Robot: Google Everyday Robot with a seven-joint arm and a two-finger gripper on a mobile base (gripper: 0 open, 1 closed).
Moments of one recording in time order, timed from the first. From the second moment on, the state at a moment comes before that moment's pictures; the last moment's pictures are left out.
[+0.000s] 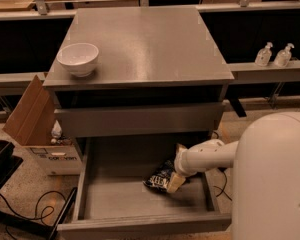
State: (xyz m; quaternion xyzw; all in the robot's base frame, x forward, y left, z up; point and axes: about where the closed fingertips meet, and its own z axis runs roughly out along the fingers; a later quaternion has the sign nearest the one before) arm 0.600 -0.107 0.440 -0.60 0.76 0.00 0.25
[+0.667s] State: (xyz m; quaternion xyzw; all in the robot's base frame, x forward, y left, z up) arm 0.578 -0.075 0.393 -0.61 0.76 0.05 0.22
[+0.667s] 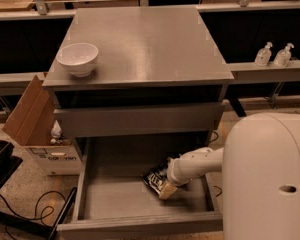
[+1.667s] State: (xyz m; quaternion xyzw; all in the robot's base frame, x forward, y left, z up) arm 0.570 -0.064 0.380 -0.60 0.77 0.06 0.21
